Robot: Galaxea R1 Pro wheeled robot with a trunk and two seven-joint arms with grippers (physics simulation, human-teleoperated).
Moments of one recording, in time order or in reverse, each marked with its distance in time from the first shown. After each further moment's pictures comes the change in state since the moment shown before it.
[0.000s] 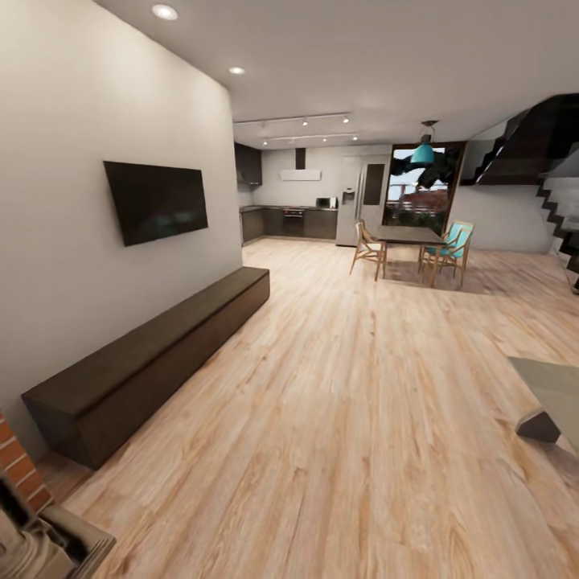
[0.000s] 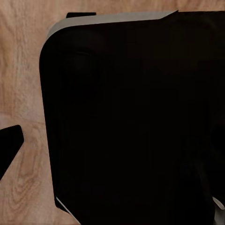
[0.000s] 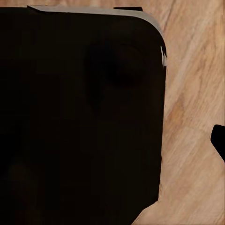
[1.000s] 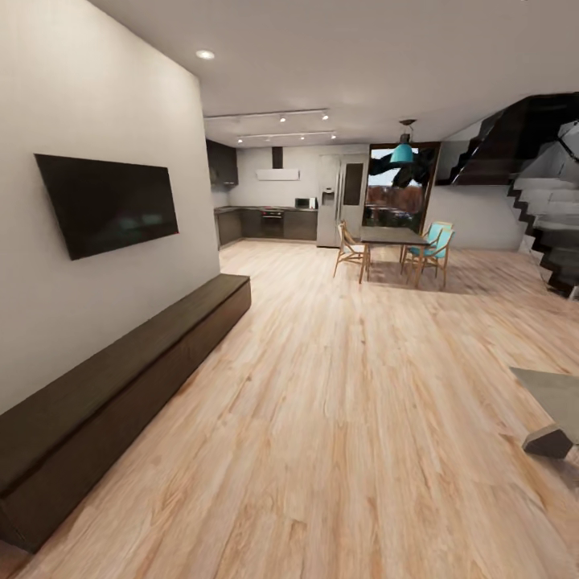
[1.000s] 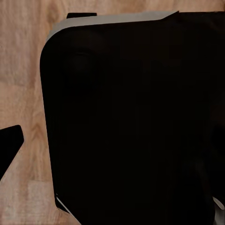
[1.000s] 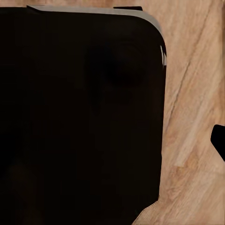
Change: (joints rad) left arm -0.001 0.000 0.001 -0.001 0.000 0.002 0.002; right arm 0.001 0.000 -0.002 0.000 -0.002 0.000 0.000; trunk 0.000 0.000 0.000
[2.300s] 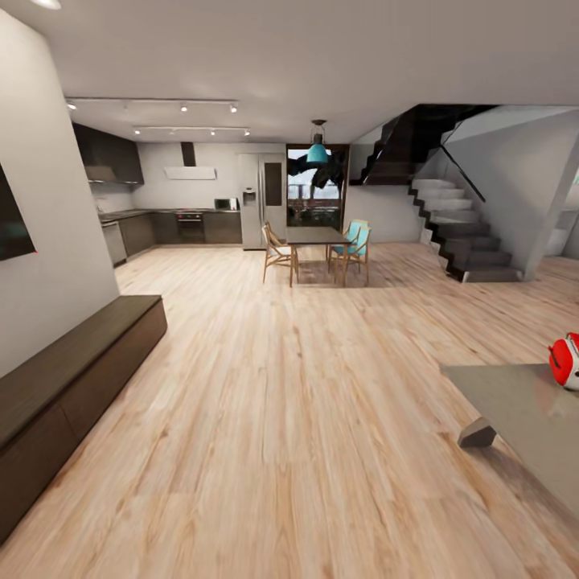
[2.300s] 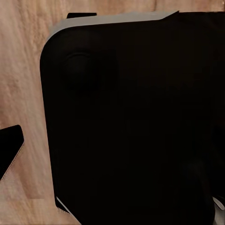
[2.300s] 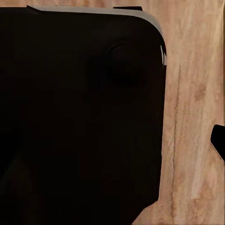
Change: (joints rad) left arm 0.000 0.000 0.000 0.000 0.000 0.000 0.000; right arm 0.000 0.000 0.000 0.000 0.001 0.000 0.000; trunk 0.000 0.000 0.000
